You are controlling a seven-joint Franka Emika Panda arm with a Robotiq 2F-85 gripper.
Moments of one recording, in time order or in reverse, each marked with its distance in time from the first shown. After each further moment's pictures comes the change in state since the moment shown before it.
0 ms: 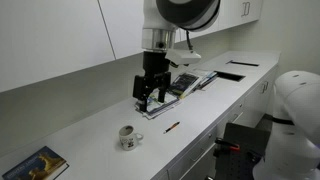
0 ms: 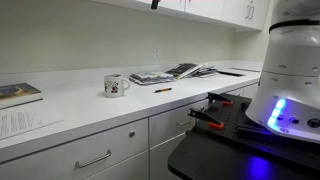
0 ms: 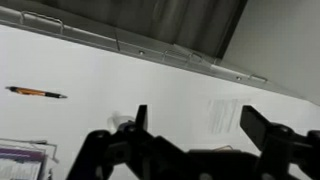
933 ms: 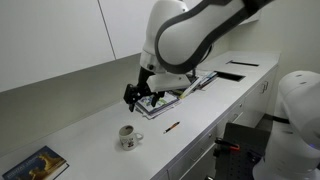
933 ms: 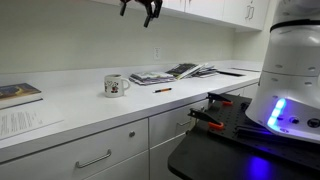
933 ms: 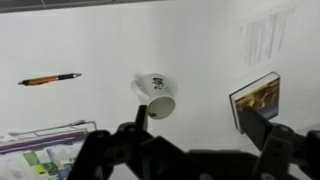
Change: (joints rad) arm -0.132 0.114 0.132 -0.125 -0.030 0.497 0.317
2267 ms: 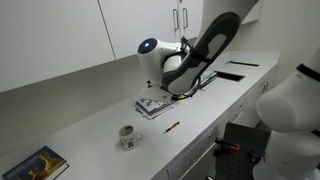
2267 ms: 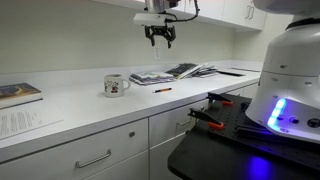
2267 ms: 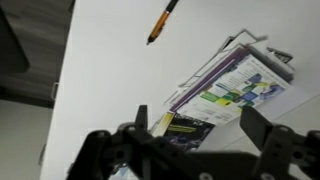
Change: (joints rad) arm -0.905 0.249 0.624 0.138 -0.835 -0.085 1.366
